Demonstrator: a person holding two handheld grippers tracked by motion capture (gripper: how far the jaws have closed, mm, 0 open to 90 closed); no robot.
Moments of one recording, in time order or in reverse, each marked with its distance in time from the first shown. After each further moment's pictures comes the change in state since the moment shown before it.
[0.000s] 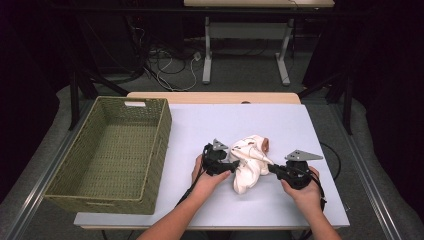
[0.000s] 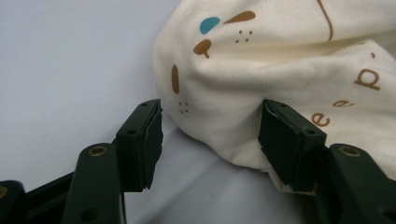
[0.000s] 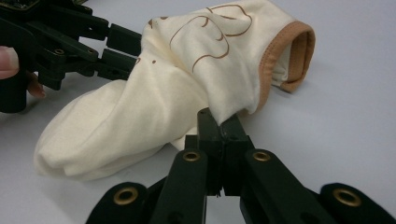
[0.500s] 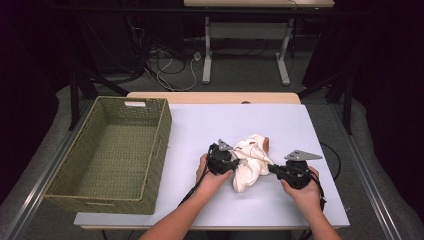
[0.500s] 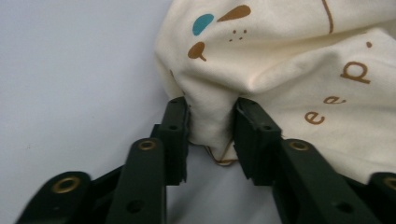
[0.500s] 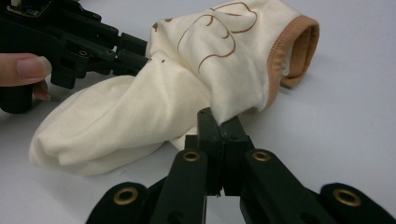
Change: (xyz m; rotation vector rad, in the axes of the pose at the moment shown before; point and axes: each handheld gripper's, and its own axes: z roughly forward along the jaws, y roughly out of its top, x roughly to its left) left arm -0.005 0.002 0.011 0.049 0.028 0.041; right arm -0.002 -0.002 0.002 0.018 -0.005 0.008
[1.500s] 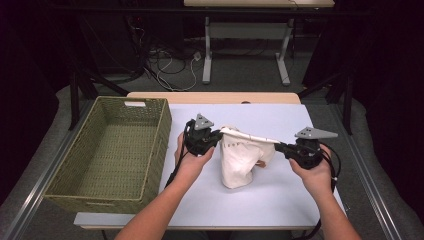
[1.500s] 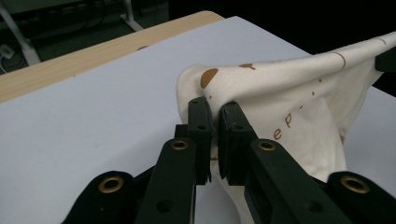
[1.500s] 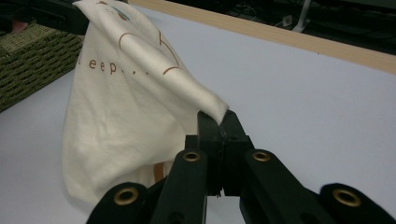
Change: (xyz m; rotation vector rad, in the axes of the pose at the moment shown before) left arm 0.020 0.060 -0.109 -0.201 0.062 0.039; right arm -0.007 0.070 -0.035 -0.089 -0.006 -0.058
